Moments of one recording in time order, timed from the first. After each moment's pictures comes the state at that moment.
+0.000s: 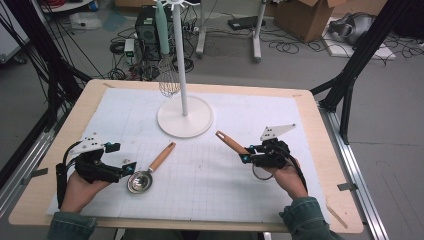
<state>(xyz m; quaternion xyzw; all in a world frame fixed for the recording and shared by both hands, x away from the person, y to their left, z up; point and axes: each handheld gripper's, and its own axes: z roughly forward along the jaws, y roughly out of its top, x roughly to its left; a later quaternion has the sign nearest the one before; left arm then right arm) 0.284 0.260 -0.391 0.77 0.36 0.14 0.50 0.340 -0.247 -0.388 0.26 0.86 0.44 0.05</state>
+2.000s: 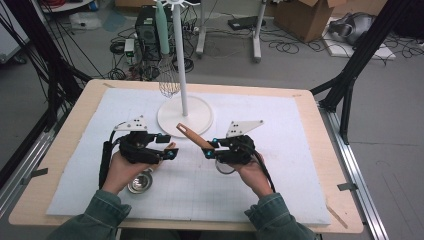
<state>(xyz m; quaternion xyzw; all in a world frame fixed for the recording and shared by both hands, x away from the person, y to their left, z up) 0.325 0.161 -0.360 0.79 0.28 0.03 0.55 0.338 -0.152 -0.371 0.18 0.83 0.52 0.04</state>
